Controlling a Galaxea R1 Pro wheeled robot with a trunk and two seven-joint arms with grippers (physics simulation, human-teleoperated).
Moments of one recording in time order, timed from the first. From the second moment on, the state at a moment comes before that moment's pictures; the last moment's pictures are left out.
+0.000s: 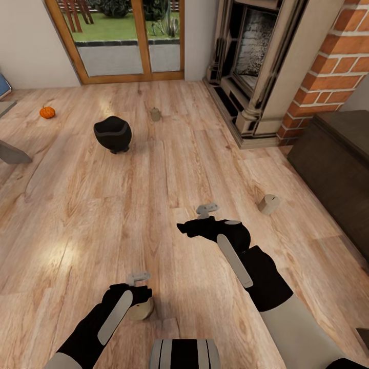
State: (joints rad) left arm -0.46 0.03 -0.33 -1.07 0.65 0.72 0.49; right arm -0.75 0.05 0.44 -1.40 -0.41 0.88 -0.10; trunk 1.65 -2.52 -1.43
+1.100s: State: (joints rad) left arm -0.46 0.03 -0.33 -1.05 0.63 0.71 0.49; right arm -0.75 0.05 0.44 -1.39 -0.41 0.87 -0.10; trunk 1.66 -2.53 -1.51
